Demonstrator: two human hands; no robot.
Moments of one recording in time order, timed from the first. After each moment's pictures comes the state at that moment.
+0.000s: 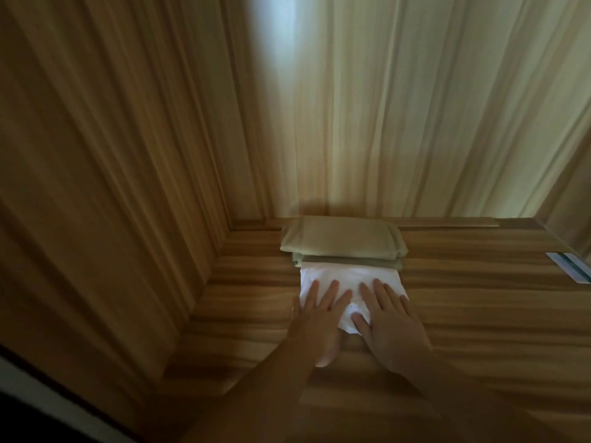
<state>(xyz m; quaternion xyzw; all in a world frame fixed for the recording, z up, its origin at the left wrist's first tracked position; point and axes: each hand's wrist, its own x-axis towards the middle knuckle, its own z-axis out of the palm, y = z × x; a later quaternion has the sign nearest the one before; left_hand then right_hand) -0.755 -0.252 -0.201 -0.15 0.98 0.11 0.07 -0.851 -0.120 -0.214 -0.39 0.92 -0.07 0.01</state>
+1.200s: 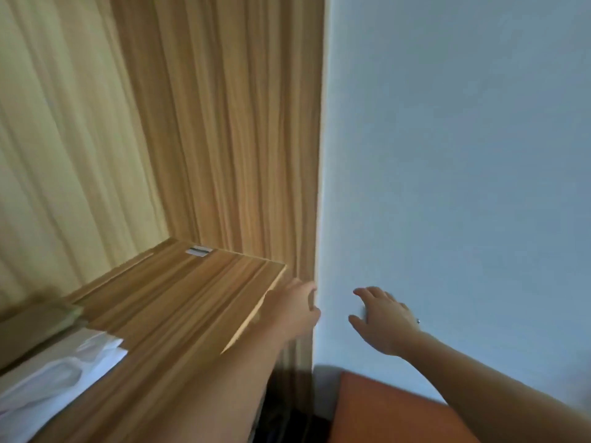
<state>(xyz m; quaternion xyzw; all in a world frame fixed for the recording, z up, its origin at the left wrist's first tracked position) -0.689 0.071 -0.085 0.38 0.90 0.22 0.01 -0.571 0.230 -0.094 0.21 0.97 -0.10 -0.06</state>
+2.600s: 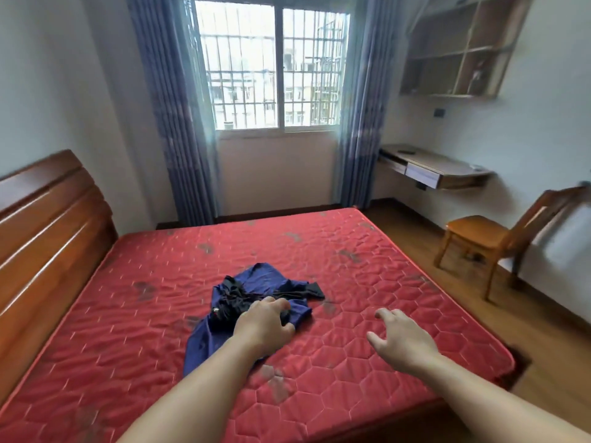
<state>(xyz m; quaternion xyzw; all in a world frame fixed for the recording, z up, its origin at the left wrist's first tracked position) 0.262 0.072 -0.142 0.97 0.13 0.00 0.18 0.334 -0.182 -0.147 0.98 0.15 -0.06 -0.14</state>
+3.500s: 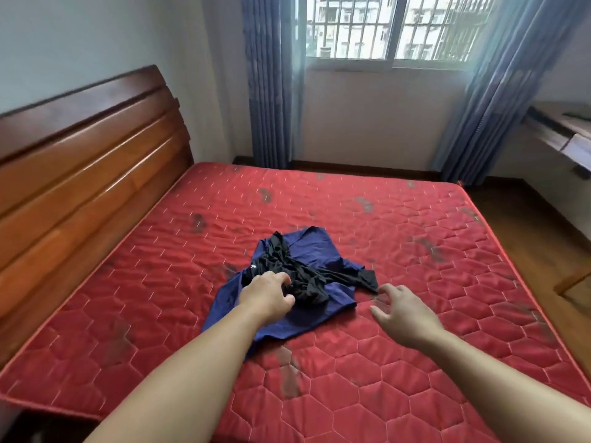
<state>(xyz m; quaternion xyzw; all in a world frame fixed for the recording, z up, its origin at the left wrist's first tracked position) 0.427 0.154 -0.230 0.92 0.34 -0.05 0.21 0.579 -0.066 -0.221 0.93 0.30 -0.16 -0.12</state>
